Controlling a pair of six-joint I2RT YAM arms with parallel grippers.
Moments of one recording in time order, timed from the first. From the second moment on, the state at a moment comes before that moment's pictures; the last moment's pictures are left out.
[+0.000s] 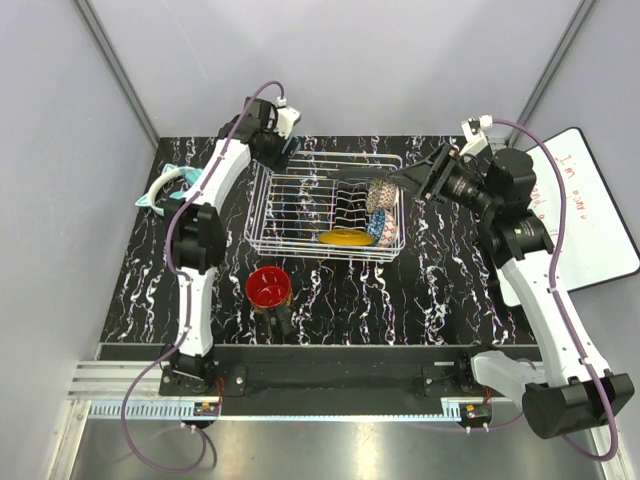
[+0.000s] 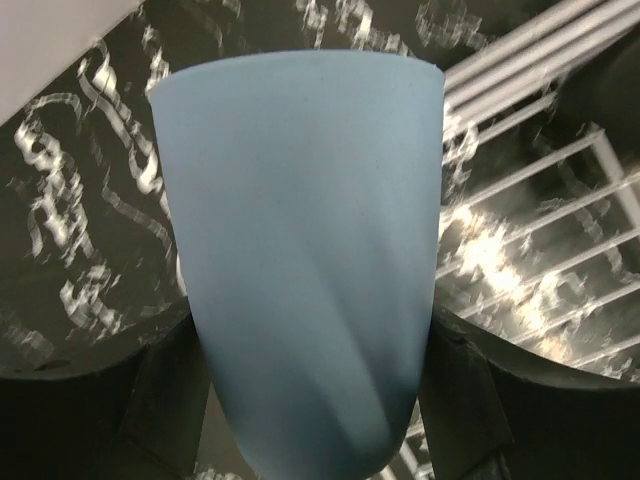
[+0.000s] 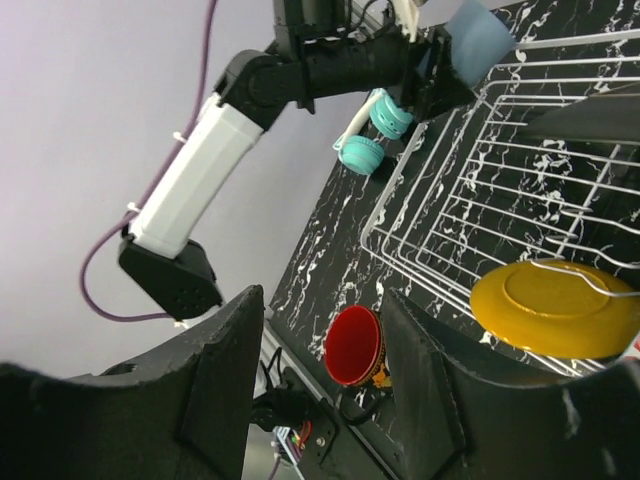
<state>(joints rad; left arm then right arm) -0.24 2.29 2.21 -0.74 0.14 0.34 0.20 1.11 1.22 -0.20 -0.64 0.81</state>
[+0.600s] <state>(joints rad) -0.36 1.93 2.13 -0.96 0.06 0.55 0.19 1.02 1.05 -0.21 -0.64 0.76</state>
